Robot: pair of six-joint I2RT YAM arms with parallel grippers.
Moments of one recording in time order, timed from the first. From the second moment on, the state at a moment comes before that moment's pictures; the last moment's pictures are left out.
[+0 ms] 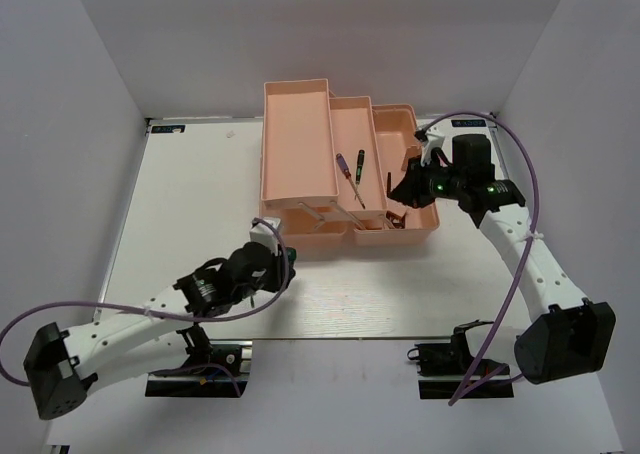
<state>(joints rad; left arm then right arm) -0.97 0.87 0.53 -0.32 -0.31 -0.62 0.25 1.23 1.13 -0.53 -0.59 0.06</state>
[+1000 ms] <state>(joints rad) -0.81 1.43 1.34 -0.19 -0.65 -0.25 0.60 1.19 0.95 -0.70 -0.82 -0.37</state>
